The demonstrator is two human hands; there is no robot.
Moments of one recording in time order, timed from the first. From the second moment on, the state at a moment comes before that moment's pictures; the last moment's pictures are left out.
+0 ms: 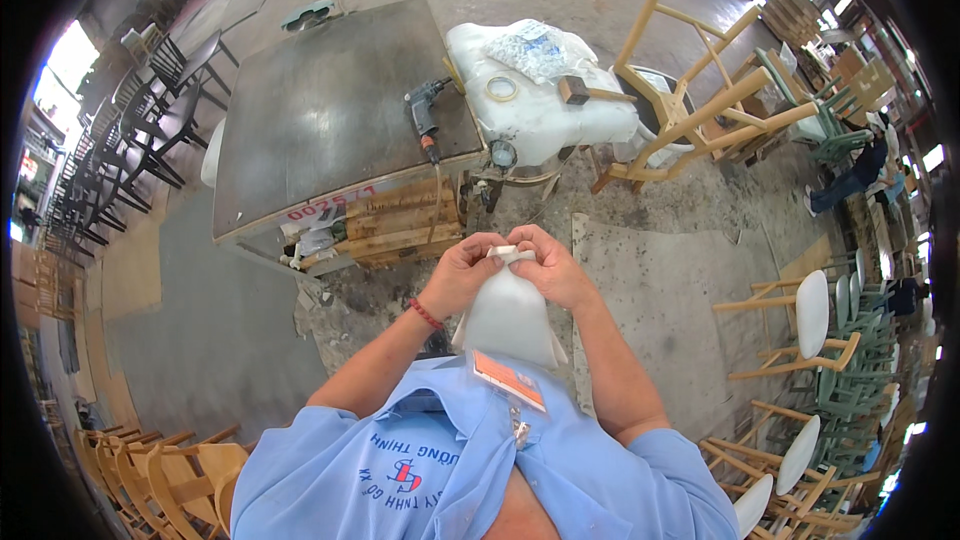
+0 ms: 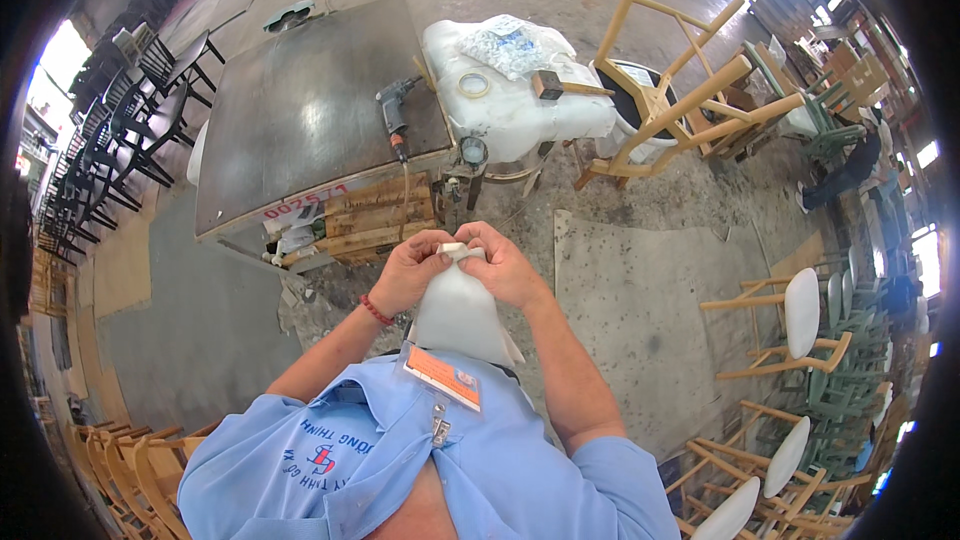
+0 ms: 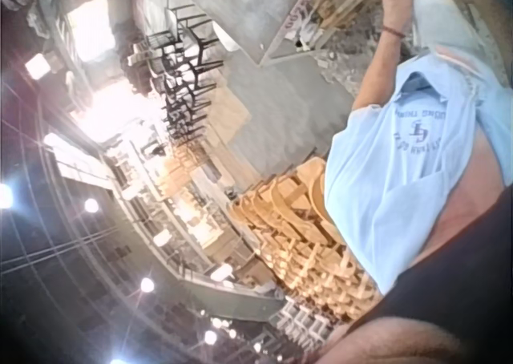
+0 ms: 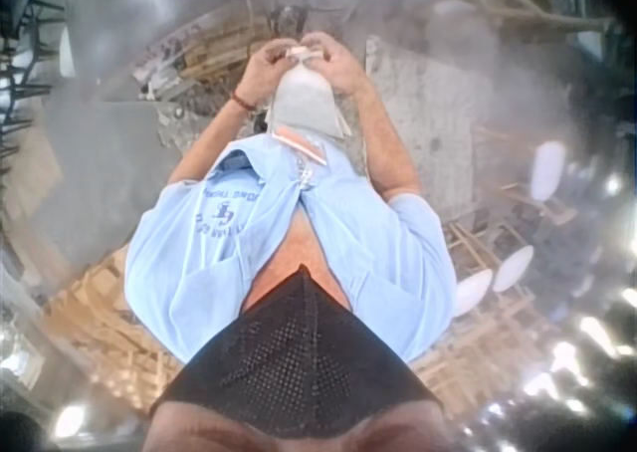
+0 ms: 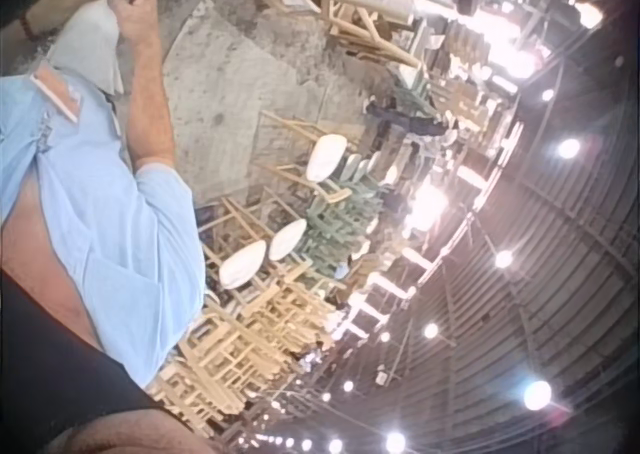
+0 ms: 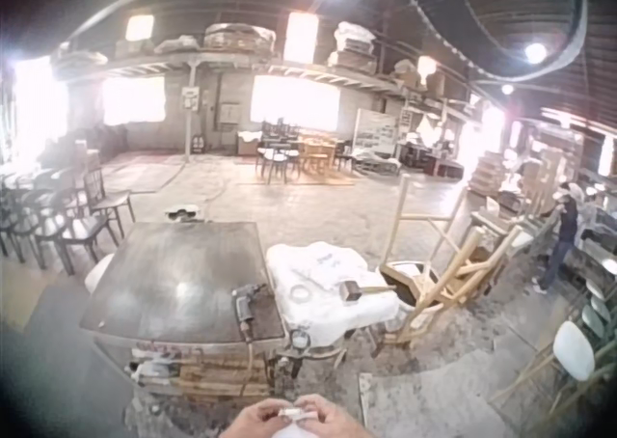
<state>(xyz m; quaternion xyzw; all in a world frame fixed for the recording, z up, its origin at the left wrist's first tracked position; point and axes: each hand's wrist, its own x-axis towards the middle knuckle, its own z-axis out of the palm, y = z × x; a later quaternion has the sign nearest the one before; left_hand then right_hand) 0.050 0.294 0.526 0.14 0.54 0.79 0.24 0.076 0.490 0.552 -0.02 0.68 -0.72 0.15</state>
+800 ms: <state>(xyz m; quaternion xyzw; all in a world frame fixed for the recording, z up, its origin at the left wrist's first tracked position) 0.038 0.289 0.535 0.04 0.54 0.74 0.40 0.087 0.487 0.545 -0.08 0.81 -0.57 -0.04</state>
